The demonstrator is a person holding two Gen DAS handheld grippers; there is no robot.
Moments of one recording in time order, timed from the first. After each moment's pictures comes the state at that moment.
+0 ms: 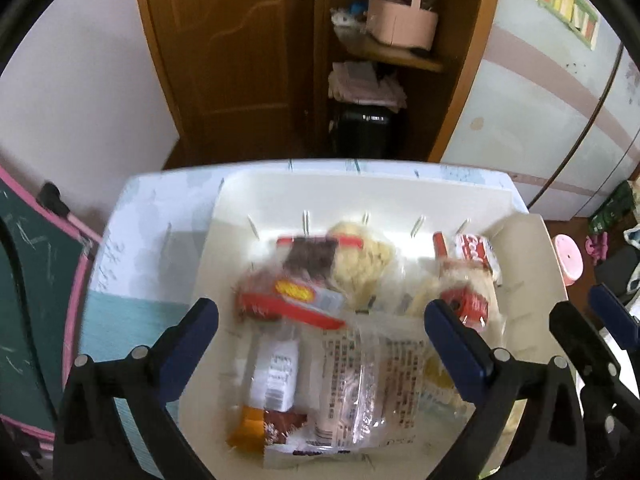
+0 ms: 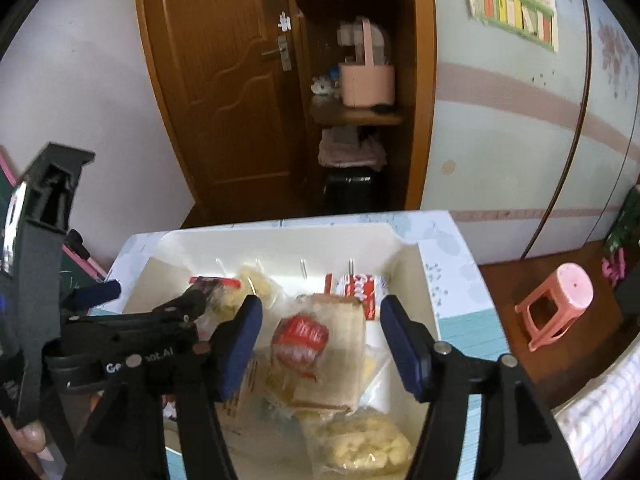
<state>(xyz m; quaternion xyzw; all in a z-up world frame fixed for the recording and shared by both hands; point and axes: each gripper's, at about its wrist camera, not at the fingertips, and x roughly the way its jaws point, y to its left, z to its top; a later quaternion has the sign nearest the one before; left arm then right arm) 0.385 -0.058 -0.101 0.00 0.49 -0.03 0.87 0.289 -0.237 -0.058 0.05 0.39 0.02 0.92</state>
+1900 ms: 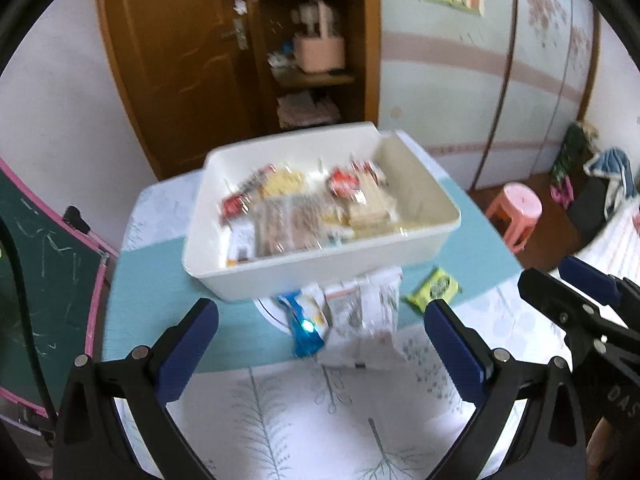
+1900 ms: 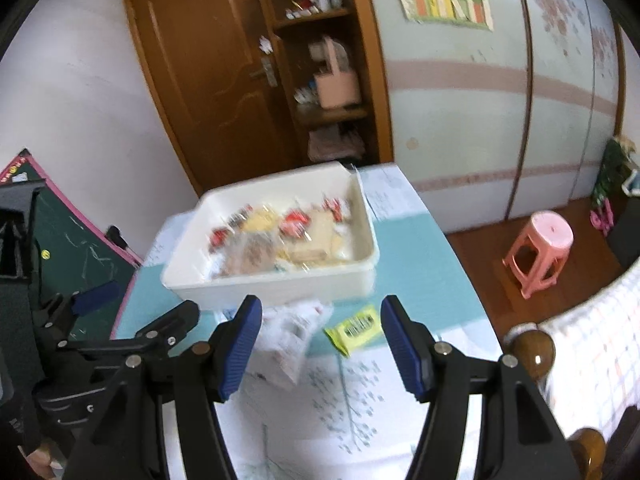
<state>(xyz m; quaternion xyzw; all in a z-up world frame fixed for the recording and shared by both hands) 0.136 -0.097 -0.050 0.08 0.42 -0.11 0.90 0.077 -0.283 -0.043 0.11 0.38 0.00 0.92</state>
